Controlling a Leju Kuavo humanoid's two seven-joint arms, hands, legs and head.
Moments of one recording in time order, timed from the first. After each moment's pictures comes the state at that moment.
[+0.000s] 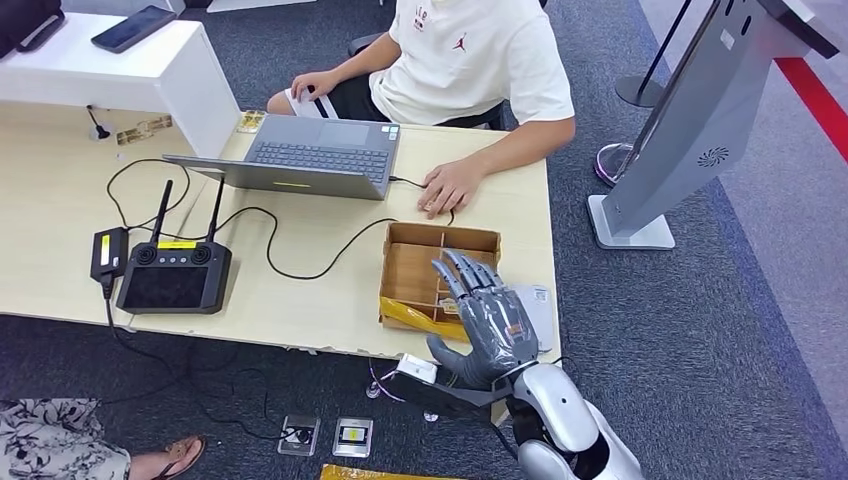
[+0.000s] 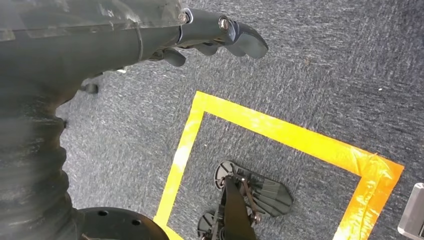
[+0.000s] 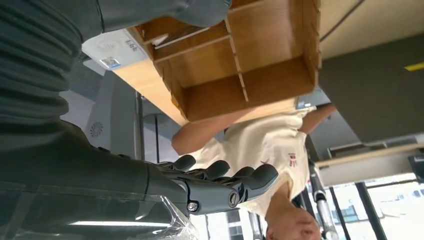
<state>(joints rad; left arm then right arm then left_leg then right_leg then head) -0.12 0.05 -0.80 -0.22 1.10 0.55 -0.17 -0.25 -0.12 0.69 -1.64 0.99 -0.01 0.14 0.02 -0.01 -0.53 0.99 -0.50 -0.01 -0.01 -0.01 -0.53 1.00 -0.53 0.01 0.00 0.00</state>
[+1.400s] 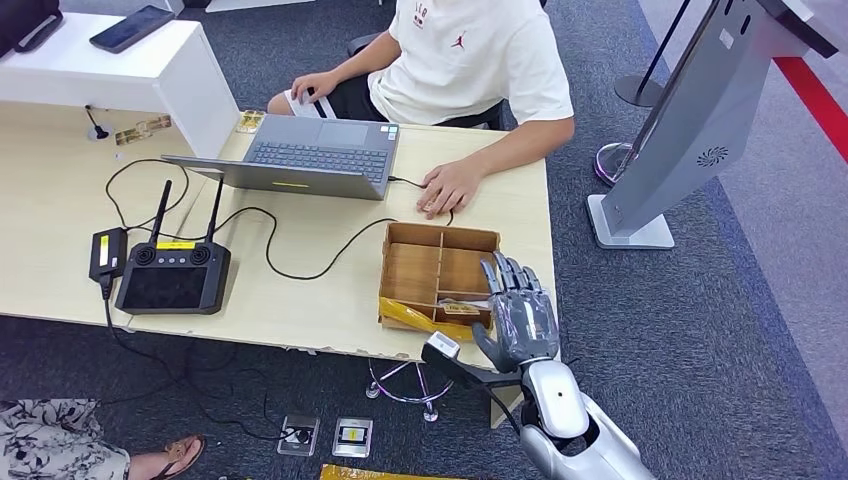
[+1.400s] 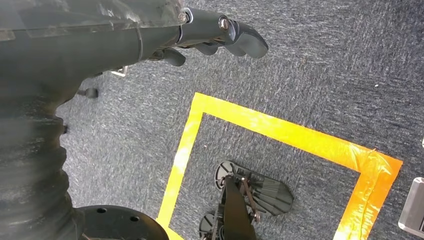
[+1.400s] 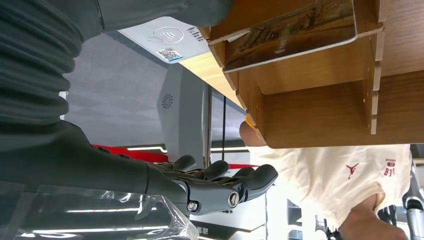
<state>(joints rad) -0.13 0.05 -0.83 -0.22 1.09 0.55 -0.15 -0.32 -0.14 0.72 -1.25 1.15 -0.25 0.29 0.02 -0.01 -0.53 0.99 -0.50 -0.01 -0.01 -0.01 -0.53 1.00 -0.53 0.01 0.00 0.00</state>
